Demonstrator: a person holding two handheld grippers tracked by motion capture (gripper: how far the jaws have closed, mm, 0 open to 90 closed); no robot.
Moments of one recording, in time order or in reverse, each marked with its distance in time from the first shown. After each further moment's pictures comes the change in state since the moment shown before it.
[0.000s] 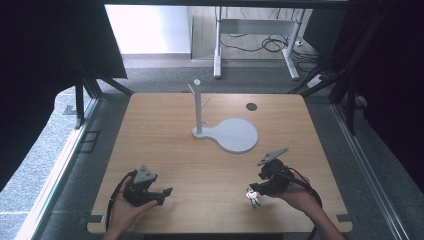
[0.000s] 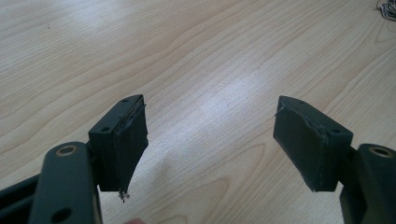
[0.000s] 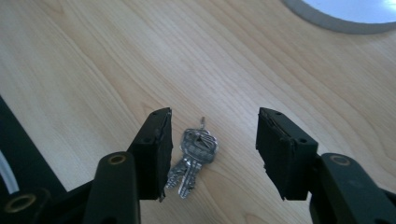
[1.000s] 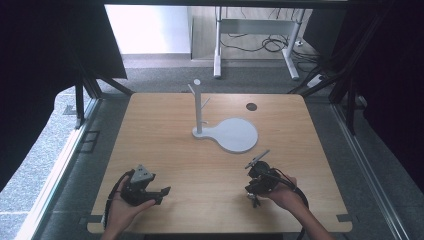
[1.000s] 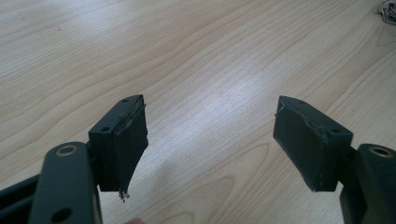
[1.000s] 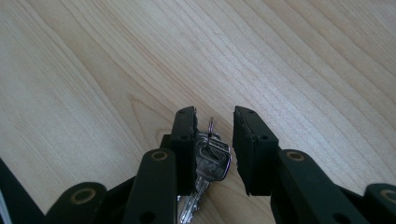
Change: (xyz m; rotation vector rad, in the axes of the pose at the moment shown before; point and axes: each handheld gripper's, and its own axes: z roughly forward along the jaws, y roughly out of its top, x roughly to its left) left arm 0.004 0.000 -0.005 -0.011 0.007 -0.003; right arm -0.001 0.005 0.047 0.150 0.014 0.016
